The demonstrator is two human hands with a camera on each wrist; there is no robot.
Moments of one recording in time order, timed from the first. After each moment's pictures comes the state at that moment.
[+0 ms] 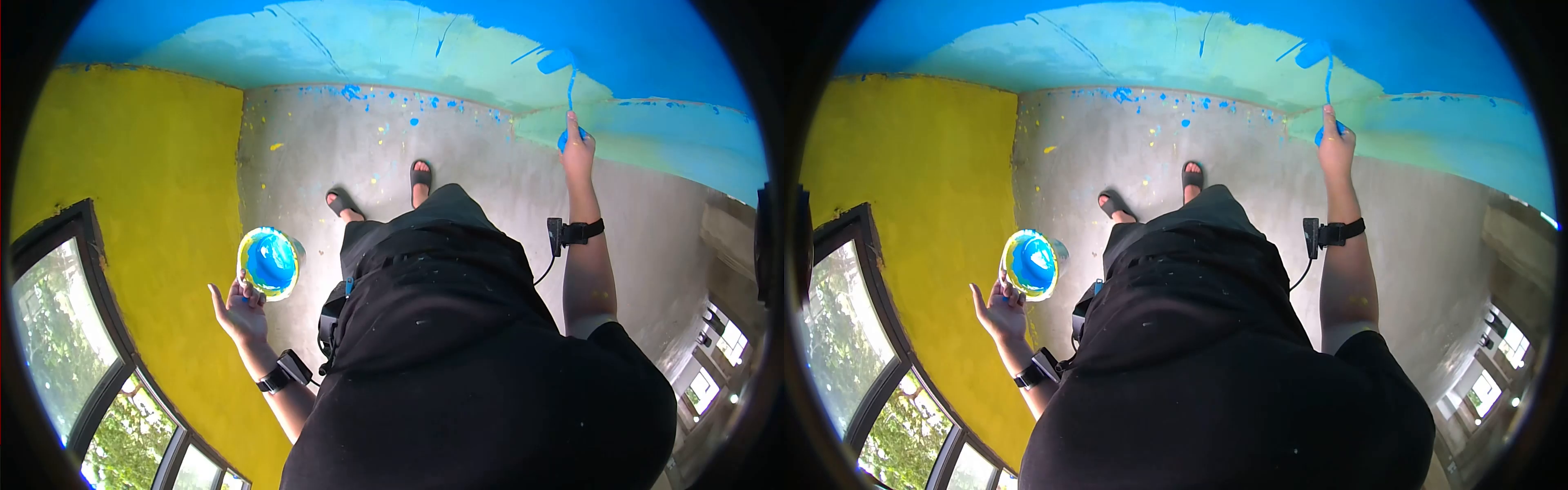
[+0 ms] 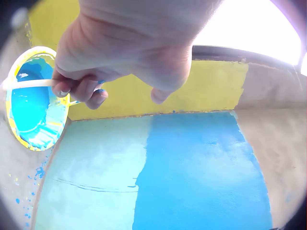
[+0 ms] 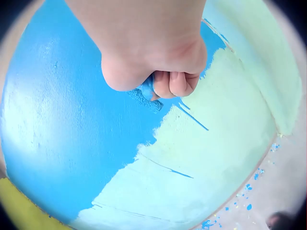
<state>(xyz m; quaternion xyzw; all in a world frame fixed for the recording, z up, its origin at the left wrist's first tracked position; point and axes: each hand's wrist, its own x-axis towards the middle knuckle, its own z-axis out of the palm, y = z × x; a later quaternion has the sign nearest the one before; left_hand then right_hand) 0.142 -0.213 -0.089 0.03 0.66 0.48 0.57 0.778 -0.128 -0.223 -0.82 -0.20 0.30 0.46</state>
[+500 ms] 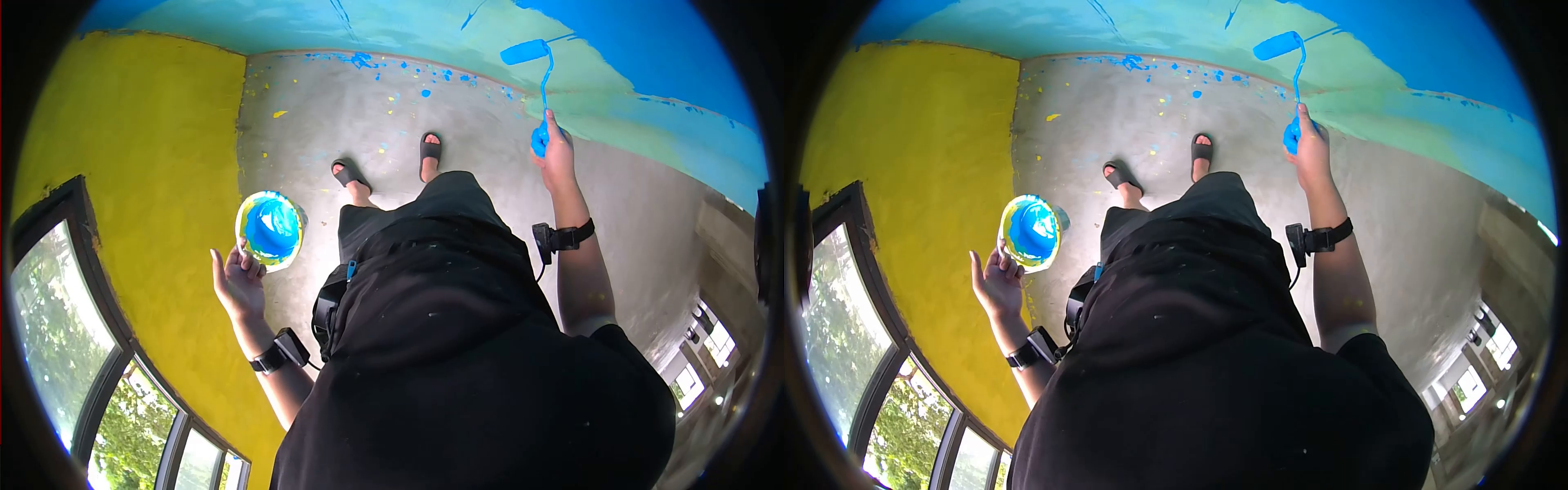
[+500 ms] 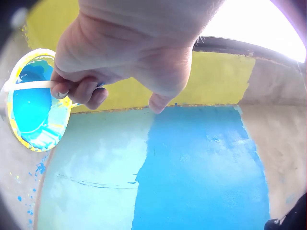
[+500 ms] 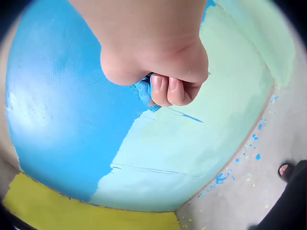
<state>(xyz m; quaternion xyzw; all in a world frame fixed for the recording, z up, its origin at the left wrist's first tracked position) 0.127 -0.204 -0.100 0.06 0.66 0.44 0.60 0.686 -0.152 -0.239 -0.70 -0.08 0.54 0.45</state>
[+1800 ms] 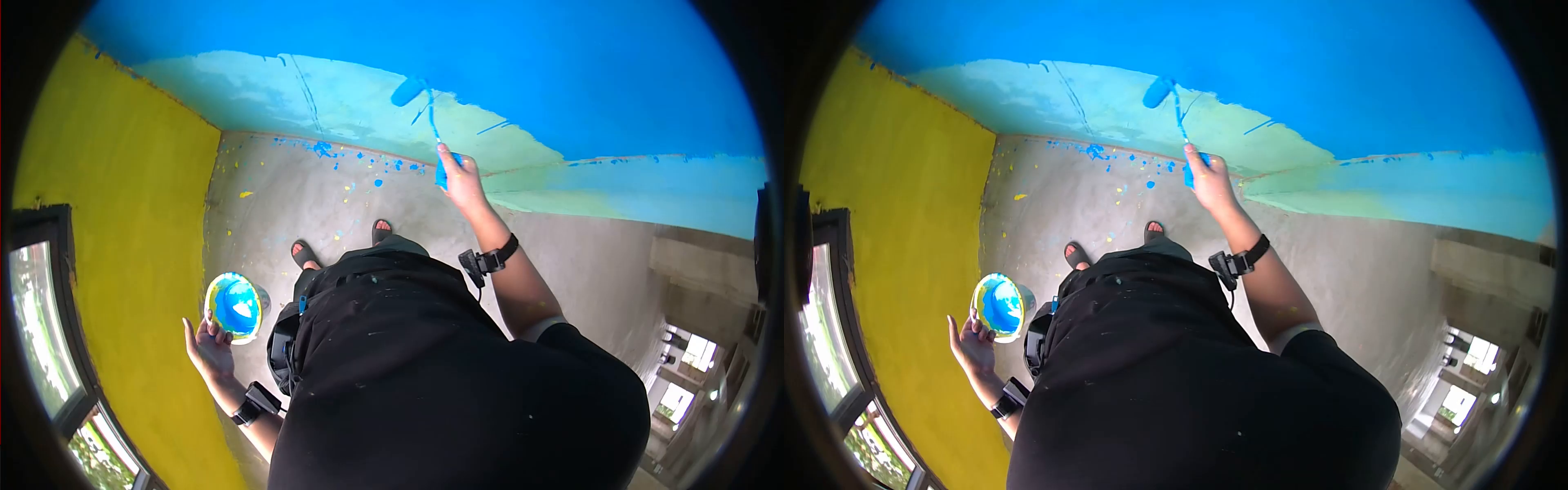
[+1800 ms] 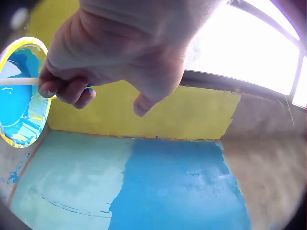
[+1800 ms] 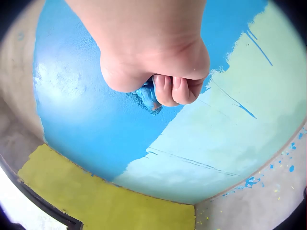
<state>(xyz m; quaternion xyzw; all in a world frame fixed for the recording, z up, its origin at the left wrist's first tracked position) 0.113 -0.216 -0.103 0.02 0.64 0.51 0.57 0.647 -0.052 -0.198 -0.67 -0.32 0.50 0.45</state>
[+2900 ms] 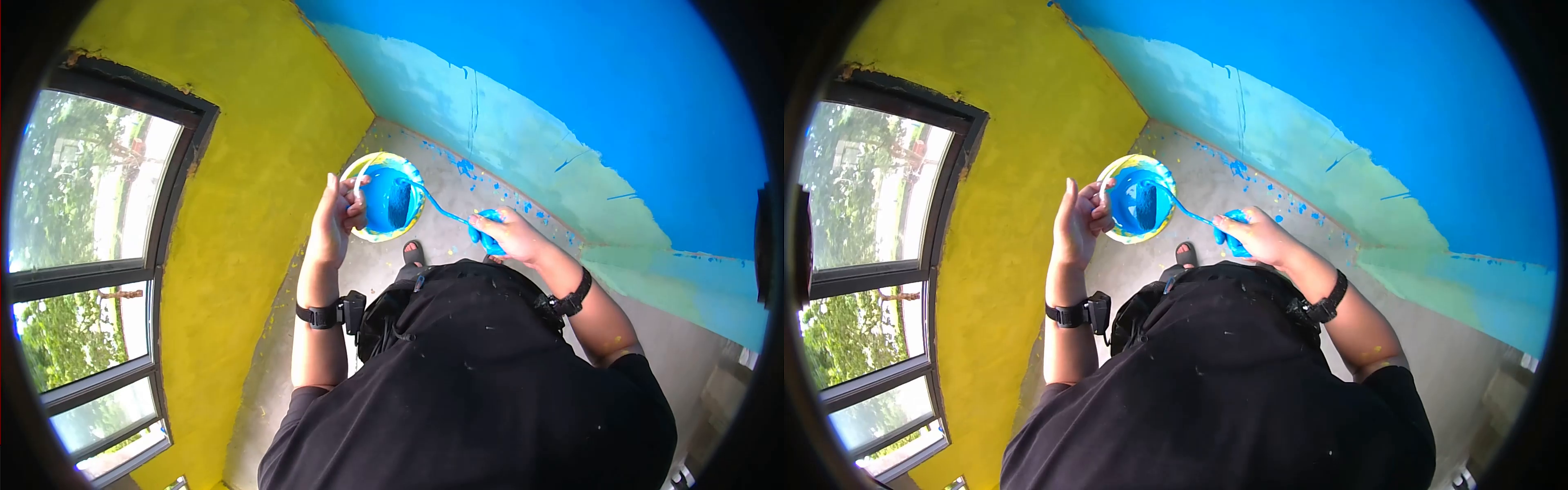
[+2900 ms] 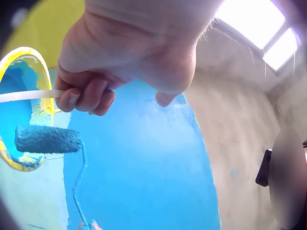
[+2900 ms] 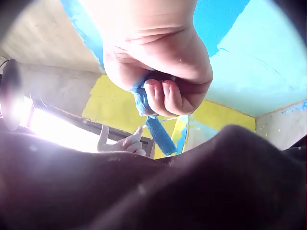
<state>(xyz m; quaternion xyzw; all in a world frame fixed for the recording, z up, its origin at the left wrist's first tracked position) 0.203 -0.132 -0.029 0.32 0.53 0.49 0.62 0.516 -0.095 -0.113 -0.38 -0.44 0.79 0.18</state>
